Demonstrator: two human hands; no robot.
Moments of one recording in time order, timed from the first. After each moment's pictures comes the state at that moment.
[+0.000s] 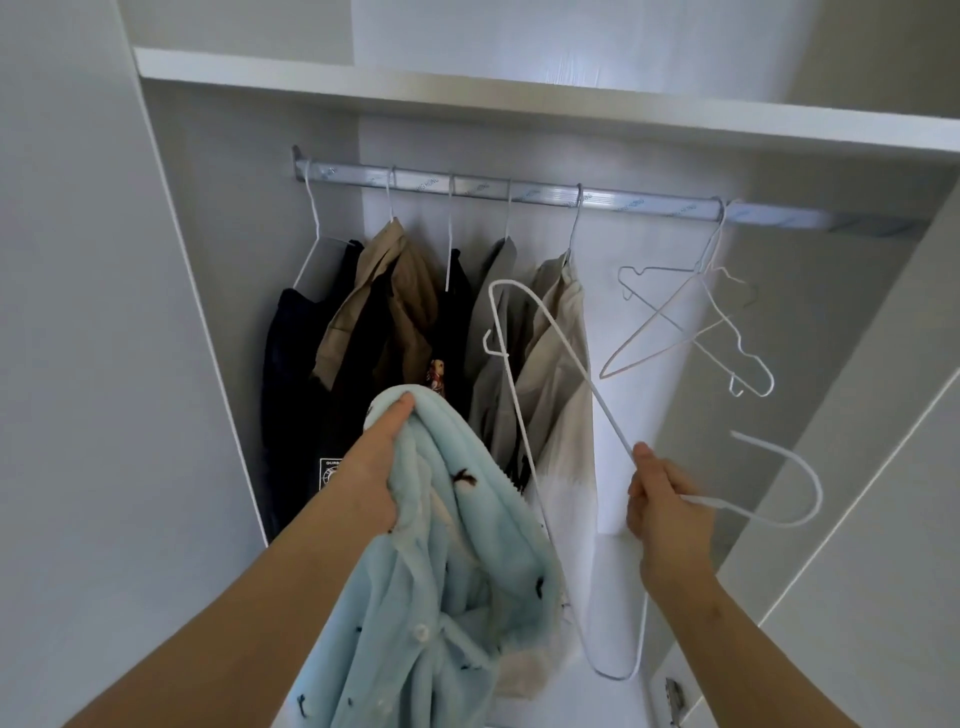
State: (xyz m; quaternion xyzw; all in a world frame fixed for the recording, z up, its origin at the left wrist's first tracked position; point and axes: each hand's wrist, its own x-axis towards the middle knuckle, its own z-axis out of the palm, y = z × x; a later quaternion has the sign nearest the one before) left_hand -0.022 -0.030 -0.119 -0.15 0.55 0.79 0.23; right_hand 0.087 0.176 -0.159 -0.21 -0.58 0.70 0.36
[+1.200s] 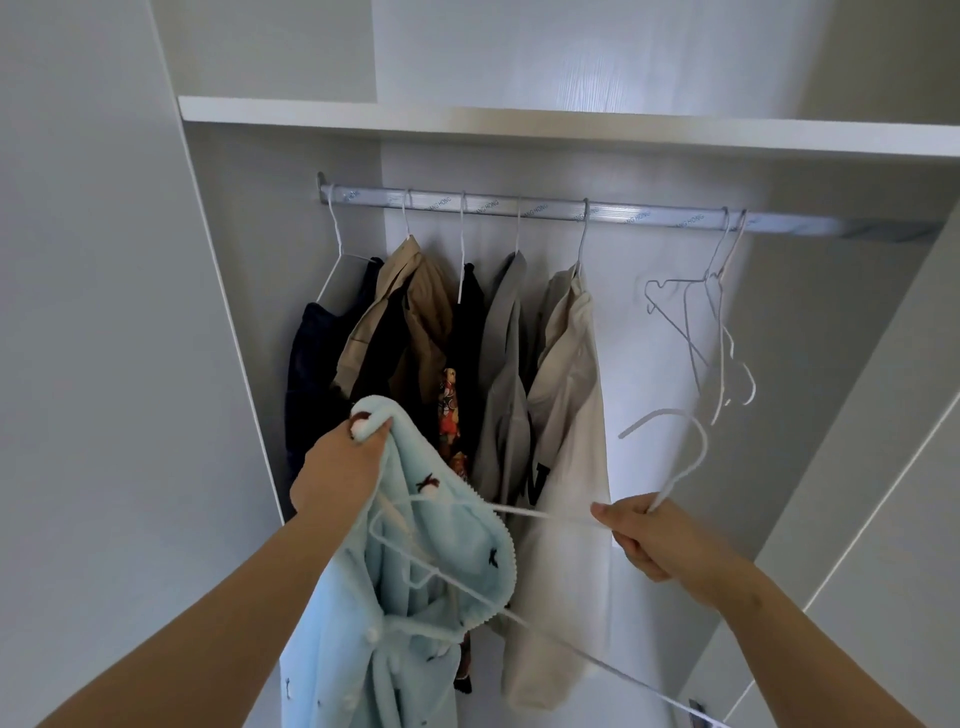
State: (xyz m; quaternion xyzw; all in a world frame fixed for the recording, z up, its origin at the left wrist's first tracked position) left_hand -0.030 -0.061 -0.138 -0.07 0.89 0.44 -0.05; right_hand 0.106 0.203 -0.140 -0.15 -0.82 0.55 -0.03
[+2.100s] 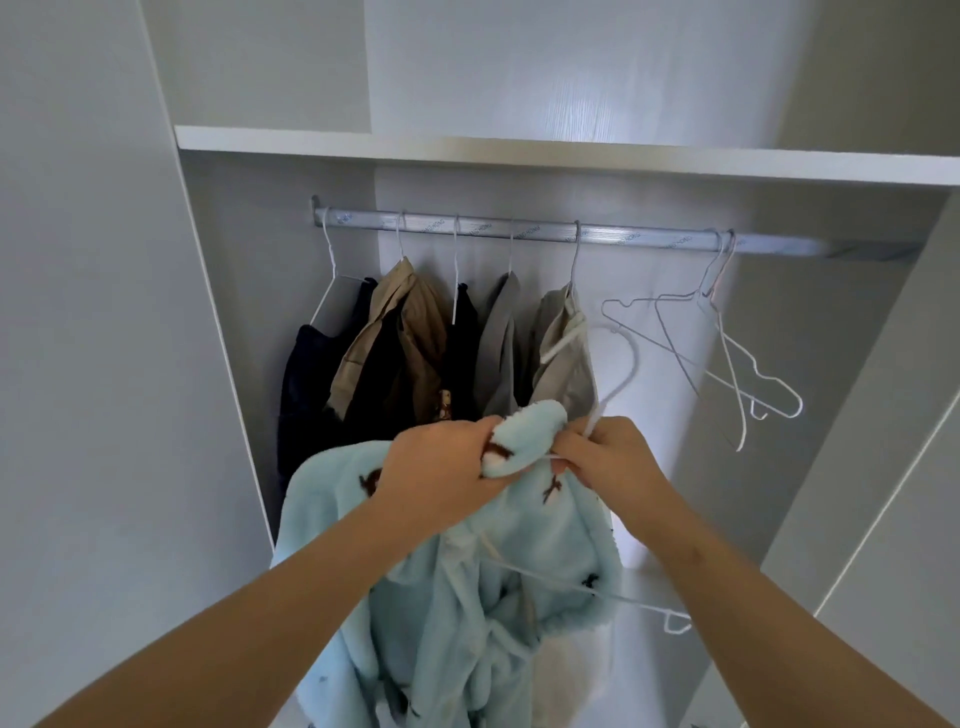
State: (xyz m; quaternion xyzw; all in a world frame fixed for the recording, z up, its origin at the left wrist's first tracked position) left_hand 0.007 -0.003 -0.092 0.34 0.89 0.22 -0.21; right_hand 0.067 0.160 -0.078 -0.05 -0.82 0.54 0.18
